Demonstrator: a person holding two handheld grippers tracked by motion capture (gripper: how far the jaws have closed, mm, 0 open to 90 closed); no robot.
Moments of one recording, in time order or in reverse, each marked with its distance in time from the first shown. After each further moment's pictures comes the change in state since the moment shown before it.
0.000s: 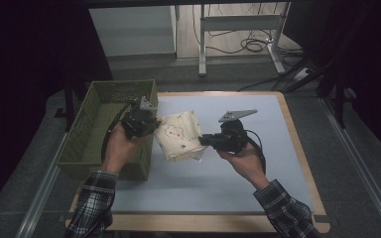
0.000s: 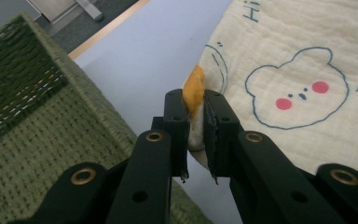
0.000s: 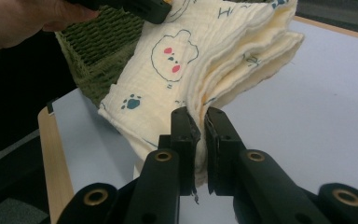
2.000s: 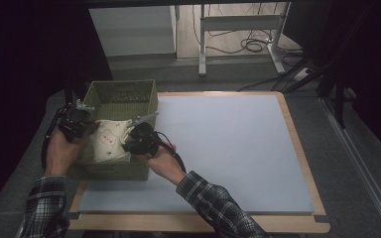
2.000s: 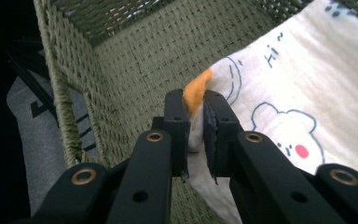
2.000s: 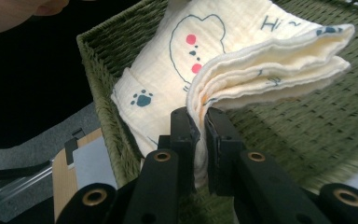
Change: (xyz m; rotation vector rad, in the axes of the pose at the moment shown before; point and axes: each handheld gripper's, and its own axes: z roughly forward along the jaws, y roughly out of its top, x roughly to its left) left arm 0.111 -0.104 -0.046 0.142 0.232 -0.190; right arm 0.109 0.056 0.194 0.092 0.091 -0.049
